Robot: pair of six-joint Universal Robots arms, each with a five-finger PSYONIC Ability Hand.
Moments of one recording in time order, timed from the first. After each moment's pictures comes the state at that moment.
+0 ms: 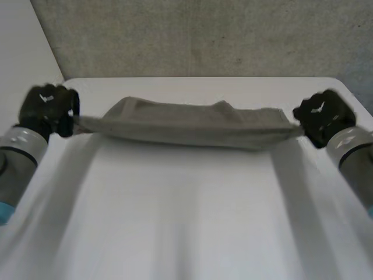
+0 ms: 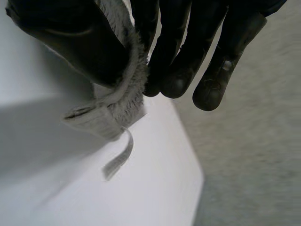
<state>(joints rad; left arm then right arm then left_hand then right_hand) 4.62 -1.76 -1.77 3.54 -1.38 3.46 1.83 -1.35 1.59 -0.06 1.53 2.29 1.47 1.50 1.55 1.52 1.51 1.33 1.33 1.34 1.34 1.17</state>
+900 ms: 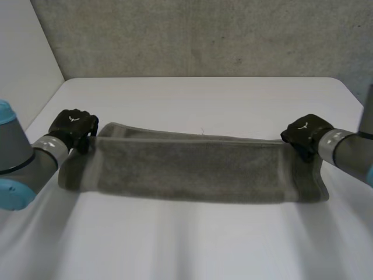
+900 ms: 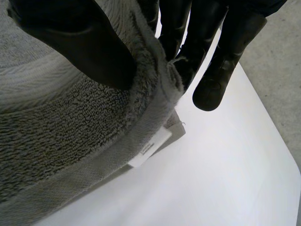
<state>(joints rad) 4.61 -2.15 -1.48 3.39 -1.33 3.60 1.77 -0.97 1.22 0.28 1.38 2.30 1.48 1.50 1.55 1.52 1.51 1.33 1.33 1.34 1.34 1.18</state>
